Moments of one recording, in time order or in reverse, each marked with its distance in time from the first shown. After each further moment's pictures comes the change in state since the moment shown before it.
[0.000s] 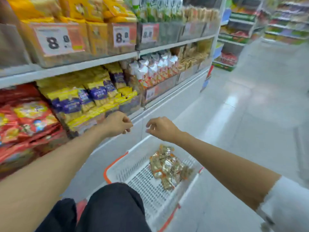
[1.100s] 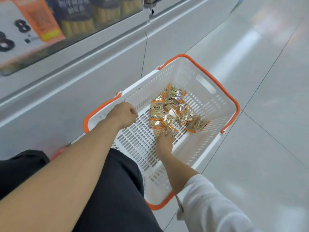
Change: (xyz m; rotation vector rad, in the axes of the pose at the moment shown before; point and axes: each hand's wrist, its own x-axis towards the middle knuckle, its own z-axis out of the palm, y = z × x) left_hand 0.050 -0.134 0.211 -0.100 -0.260 -0.371; right_hand -0.071 0.137 0.377 -0.046 -0.361 0.841
